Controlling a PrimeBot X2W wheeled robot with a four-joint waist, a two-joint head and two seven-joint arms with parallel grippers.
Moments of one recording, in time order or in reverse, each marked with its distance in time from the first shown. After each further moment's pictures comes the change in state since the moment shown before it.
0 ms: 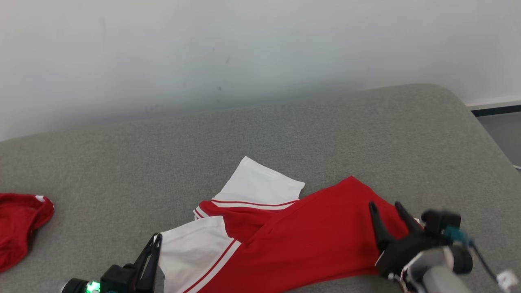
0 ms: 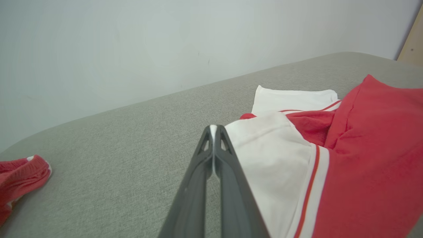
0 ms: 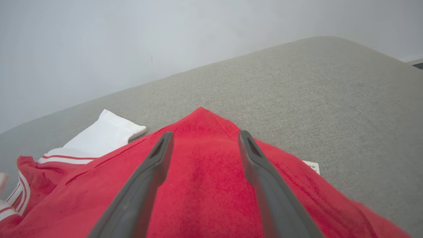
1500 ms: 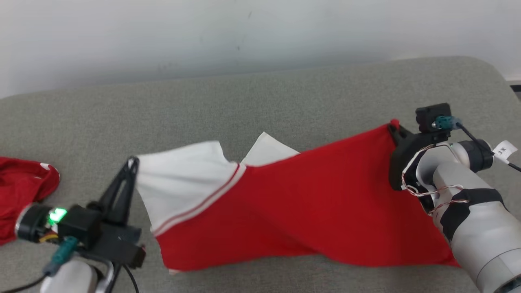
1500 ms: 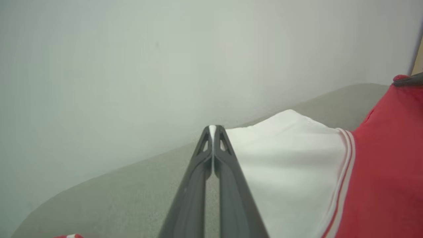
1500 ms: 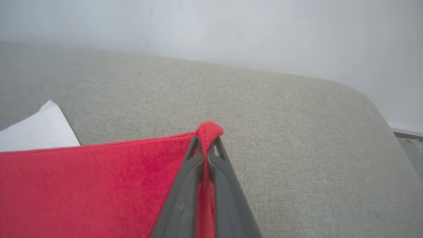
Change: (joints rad) left arm -0.172 0.106 0.012 -0.175 -0.031 -0.034 0.020; right arm -0.665 -0.144 0.509 0.573 0.169 0.000 0.106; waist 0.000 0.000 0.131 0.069
